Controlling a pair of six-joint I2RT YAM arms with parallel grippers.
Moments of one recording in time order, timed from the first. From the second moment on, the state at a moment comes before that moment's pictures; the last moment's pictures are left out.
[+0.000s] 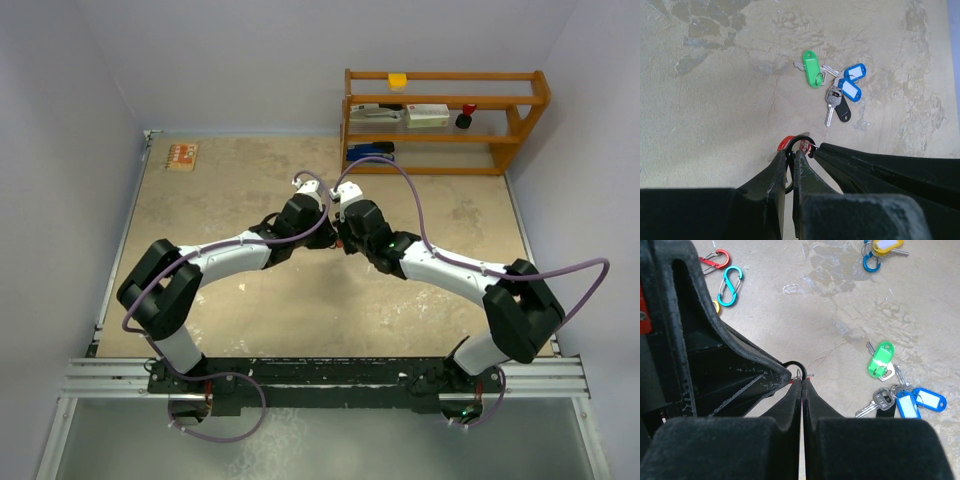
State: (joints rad) left arm -0.73 1.69 1.01 0.08 -0.02 -0.70; right arm 0.75 1.51 0.94 -0.06 0.26 0.12
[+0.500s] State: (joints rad) left arm -0.73 1.68 1.01 0.08 -0.02 -0.69; right arm 0.75 1.49 0.93 -0.06 0.28 0.12
